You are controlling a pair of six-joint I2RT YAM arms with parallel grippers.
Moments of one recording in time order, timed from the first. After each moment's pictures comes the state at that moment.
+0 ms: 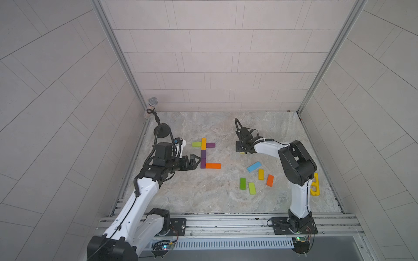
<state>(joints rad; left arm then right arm) -0.15 0.94 0.71 -0.53 0.53 -0.30 0.45 2.00 1.28 -0.31 0.21 0.44</state>
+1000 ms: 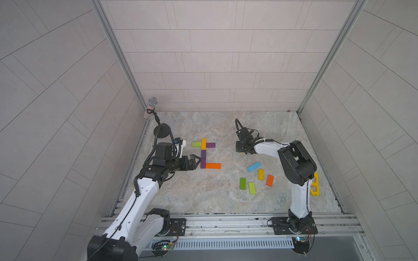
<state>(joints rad) -0.15 0.94 0.71 -0.53 0.53 -0.30 0.45 2.00 1.27 -0.29 0.21 0.45</state>
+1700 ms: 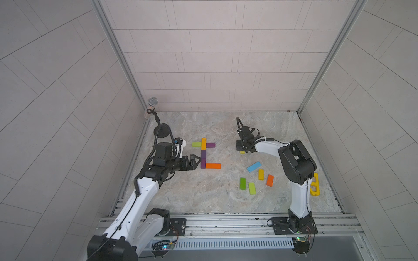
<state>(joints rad) -0.15 0.94 0.71 -0.53 0.53 -0.30 0.43 2.01 1.29 -0.27 0.16 0.43</state>
